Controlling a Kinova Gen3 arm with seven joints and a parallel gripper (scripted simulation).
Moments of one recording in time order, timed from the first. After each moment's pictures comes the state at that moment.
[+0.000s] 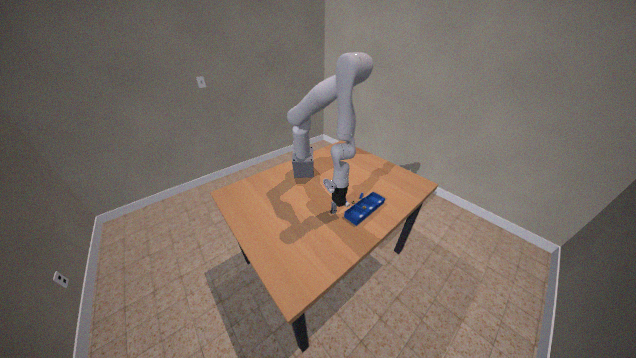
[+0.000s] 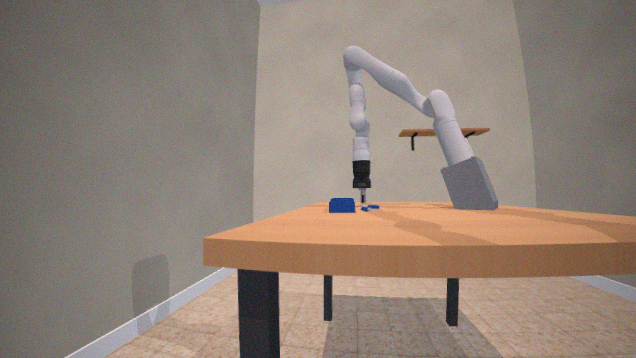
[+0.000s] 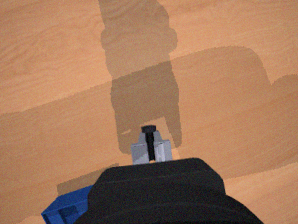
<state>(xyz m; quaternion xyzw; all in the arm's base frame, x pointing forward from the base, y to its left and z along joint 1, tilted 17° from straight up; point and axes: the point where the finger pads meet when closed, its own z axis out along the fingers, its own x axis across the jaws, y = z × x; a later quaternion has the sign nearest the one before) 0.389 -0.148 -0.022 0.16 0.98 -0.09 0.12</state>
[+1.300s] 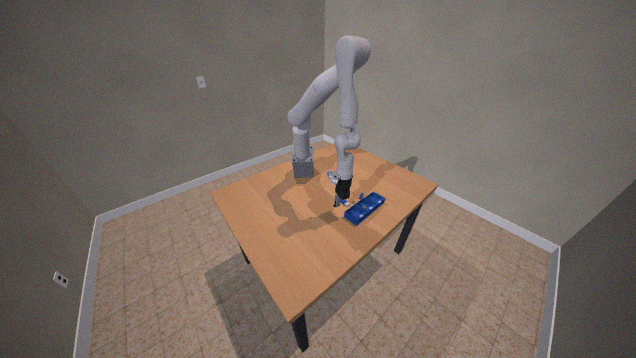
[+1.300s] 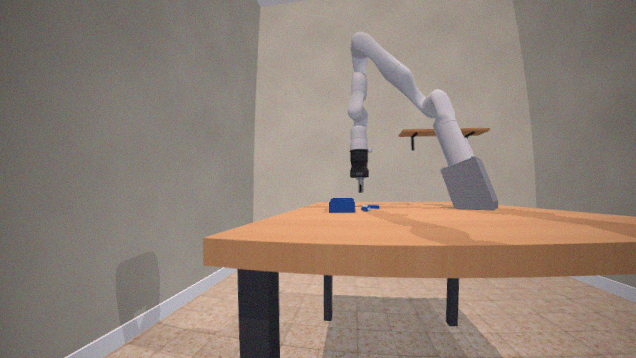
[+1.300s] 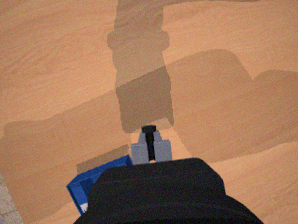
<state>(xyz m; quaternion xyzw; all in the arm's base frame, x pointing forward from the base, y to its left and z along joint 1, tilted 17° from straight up) 0.391 -0.128 0.021 0.17 0.97 -0.09 0.12</state>
